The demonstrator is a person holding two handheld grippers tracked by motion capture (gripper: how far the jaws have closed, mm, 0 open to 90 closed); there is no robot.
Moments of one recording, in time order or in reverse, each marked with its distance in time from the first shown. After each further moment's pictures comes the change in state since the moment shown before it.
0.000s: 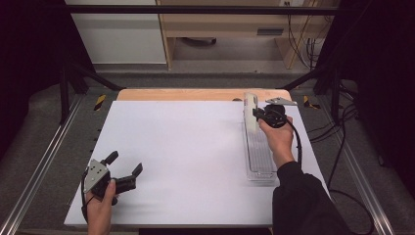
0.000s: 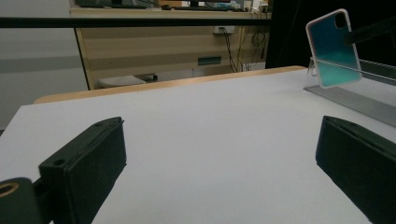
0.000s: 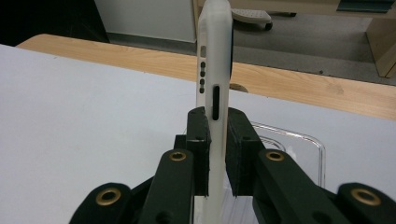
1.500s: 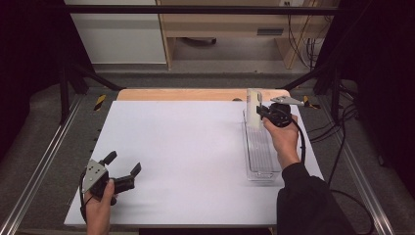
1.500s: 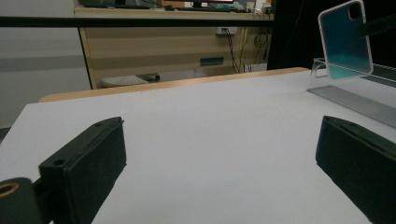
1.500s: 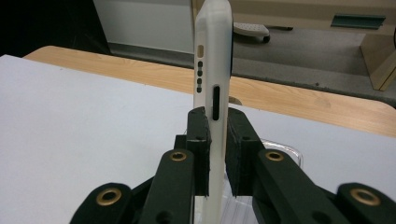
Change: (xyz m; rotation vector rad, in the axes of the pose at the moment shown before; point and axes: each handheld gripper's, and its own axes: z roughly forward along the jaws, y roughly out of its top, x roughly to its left) left arm 0.003 0.000 -0.002 0.000 0.010 -0.006; right arm -0.005 0.007 -0.016 -0.047 0.003 -0.012
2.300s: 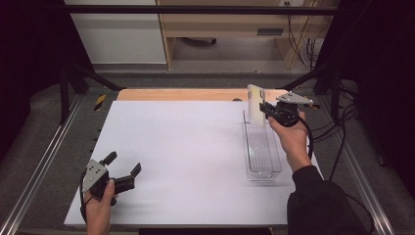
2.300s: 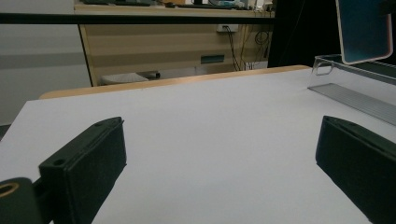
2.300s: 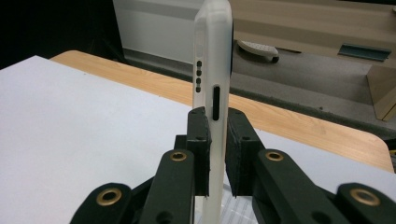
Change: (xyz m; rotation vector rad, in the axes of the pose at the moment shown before) left arm 0.000 0.000 0.000 0.009 0.003 -0.003; right arm 0.003 0.016 -0.030 -0.048 0.048 -0.089
